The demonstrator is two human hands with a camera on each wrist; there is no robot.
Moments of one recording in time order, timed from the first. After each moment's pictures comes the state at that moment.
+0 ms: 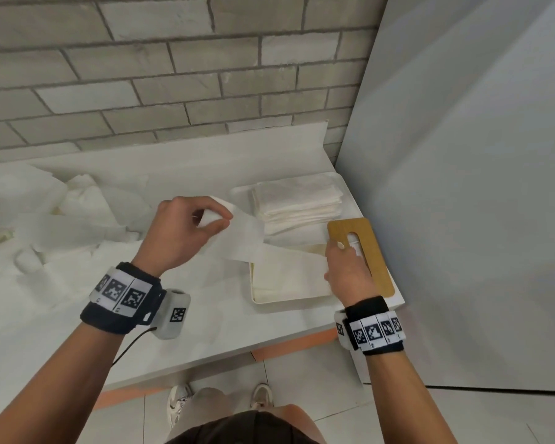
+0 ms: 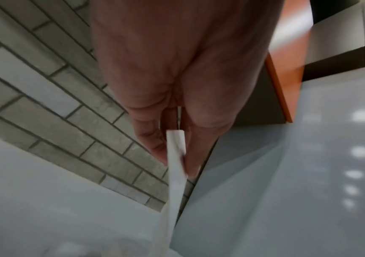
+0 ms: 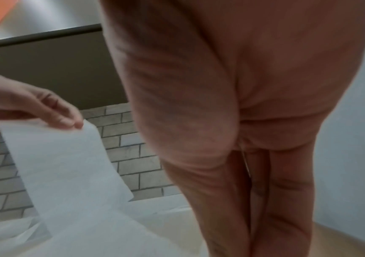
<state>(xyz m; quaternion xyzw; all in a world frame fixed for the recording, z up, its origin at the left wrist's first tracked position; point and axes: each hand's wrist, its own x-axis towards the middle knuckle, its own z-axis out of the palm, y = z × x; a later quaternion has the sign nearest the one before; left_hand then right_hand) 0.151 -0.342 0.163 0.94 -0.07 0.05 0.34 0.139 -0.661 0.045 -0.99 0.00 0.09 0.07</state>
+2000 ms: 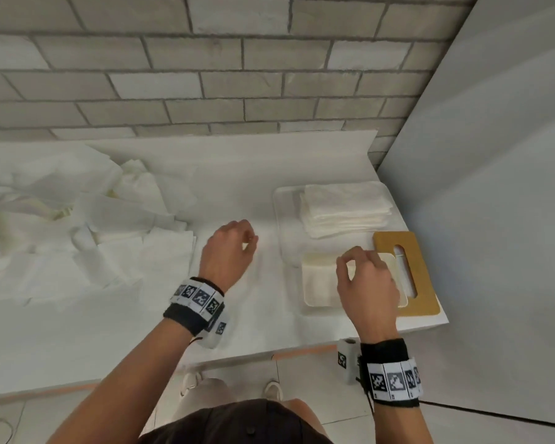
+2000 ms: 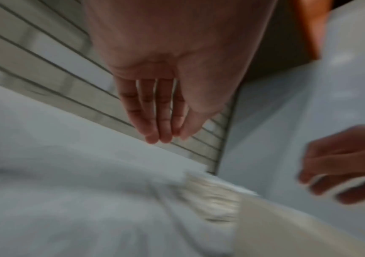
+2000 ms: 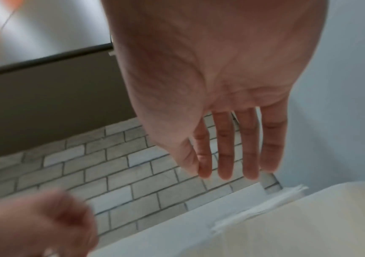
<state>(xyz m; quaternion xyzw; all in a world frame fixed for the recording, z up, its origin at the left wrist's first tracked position) 0.153 -0.289 0.047 0.95 -0.01 0.11 0.28 0.101 -0.560 0.081 -0.97 0.04 -0.12 0.19</state>
